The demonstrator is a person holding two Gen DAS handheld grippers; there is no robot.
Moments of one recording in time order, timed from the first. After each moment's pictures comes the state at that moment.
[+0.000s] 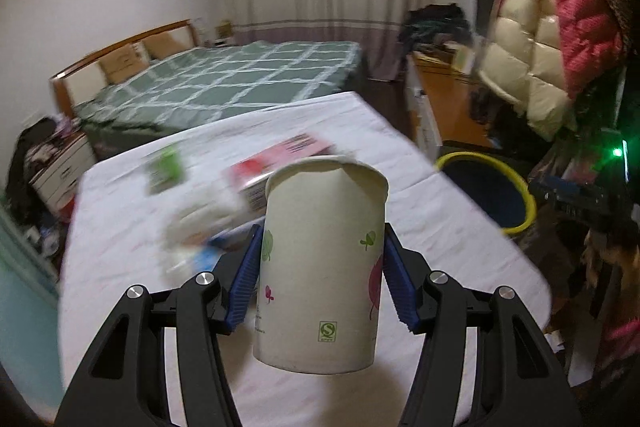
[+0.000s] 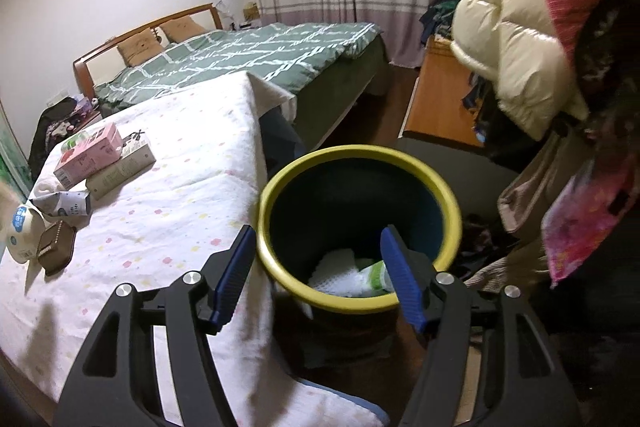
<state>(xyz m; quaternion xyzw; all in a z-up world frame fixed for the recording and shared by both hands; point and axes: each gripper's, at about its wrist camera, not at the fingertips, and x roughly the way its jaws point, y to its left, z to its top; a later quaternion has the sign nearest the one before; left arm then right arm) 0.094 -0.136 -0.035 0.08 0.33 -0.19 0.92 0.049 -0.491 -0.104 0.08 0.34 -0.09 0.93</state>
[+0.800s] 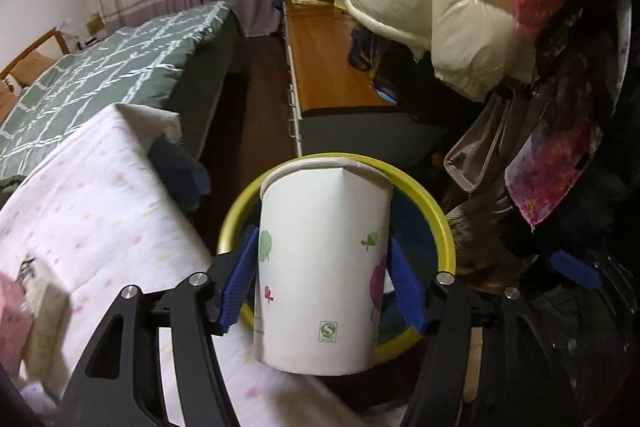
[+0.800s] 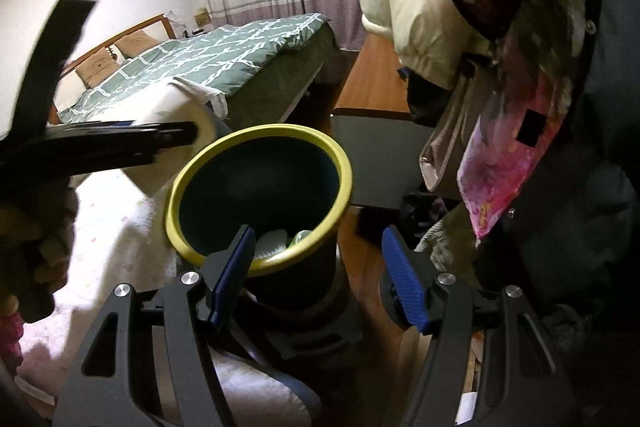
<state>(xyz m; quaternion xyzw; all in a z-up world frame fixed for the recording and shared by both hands) 0.195 -0.462 -0.106 0.16 0.40 -0.36 0.83 -0.001 -0.575 -0.128 0.13 0.35 -0.16 0.91</state>
